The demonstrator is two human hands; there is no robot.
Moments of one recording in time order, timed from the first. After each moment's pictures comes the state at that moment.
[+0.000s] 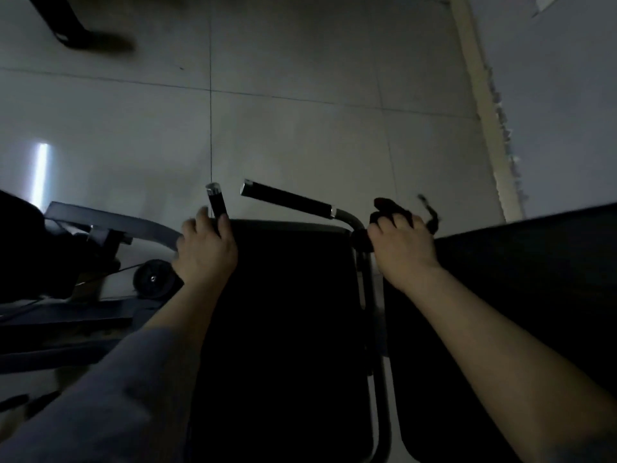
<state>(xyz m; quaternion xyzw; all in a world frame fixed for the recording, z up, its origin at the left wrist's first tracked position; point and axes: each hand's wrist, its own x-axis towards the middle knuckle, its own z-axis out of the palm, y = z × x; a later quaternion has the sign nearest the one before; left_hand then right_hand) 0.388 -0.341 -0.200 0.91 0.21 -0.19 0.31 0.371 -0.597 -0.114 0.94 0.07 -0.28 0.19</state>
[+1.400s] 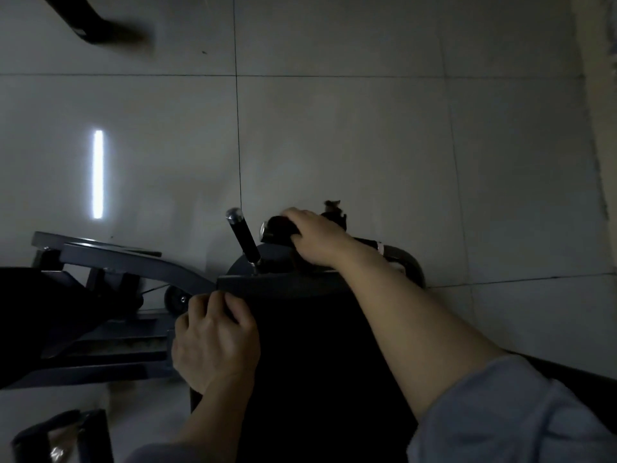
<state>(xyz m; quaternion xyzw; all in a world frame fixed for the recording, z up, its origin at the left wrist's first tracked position) 0.404 -0.365 -0.217 0.93 0.31 -0.14 0.15 0.527 -0.501 -0.254 0.87 0.05 -0.39 -0.30</state>
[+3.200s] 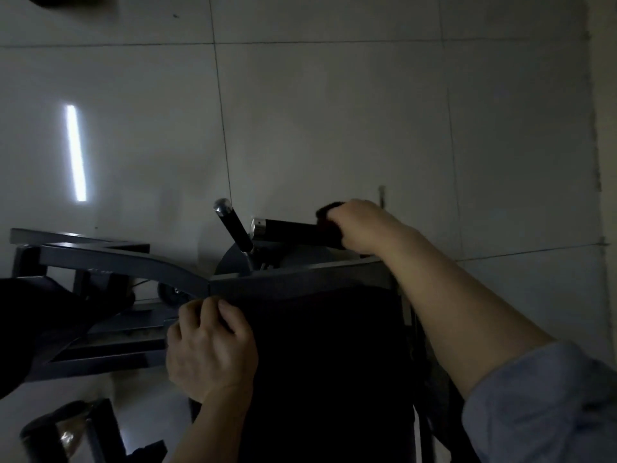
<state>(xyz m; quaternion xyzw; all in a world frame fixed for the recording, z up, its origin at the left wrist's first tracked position) 0.406 -0.367 -0.220 0.93 0.30 -0.14 0.14 0.542 -0.567 -0.243 0.89 0.07 -0.43 -0.12</state>
